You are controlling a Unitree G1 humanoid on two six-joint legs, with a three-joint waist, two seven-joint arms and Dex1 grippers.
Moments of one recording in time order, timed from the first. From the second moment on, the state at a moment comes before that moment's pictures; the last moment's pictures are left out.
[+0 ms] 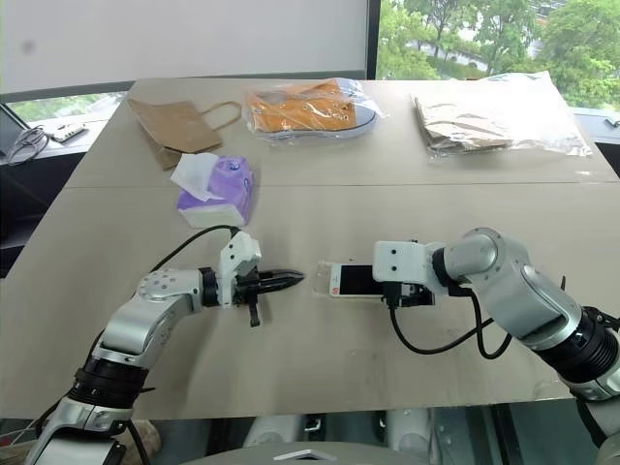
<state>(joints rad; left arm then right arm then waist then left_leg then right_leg) -0.23 0.60 -0.11 -0.07 -0.34 0.38 -1.05 -0.54 -0.86 0.50 -0.50 -0.04 0.74 1.08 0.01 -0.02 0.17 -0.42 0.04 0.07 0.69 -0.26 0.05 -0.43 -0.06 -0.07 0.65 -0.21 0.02</state>
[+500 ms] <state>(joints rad) -0.22 0.60 -0.11 -0.11 -0.34 0.40 -1.04 -0.54 -0.87 0.50 -0.50 -0.04 0.79 1.10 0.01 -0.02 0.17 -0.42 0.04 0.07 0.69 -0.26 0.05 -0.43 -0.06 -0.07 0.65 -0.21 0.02</state>
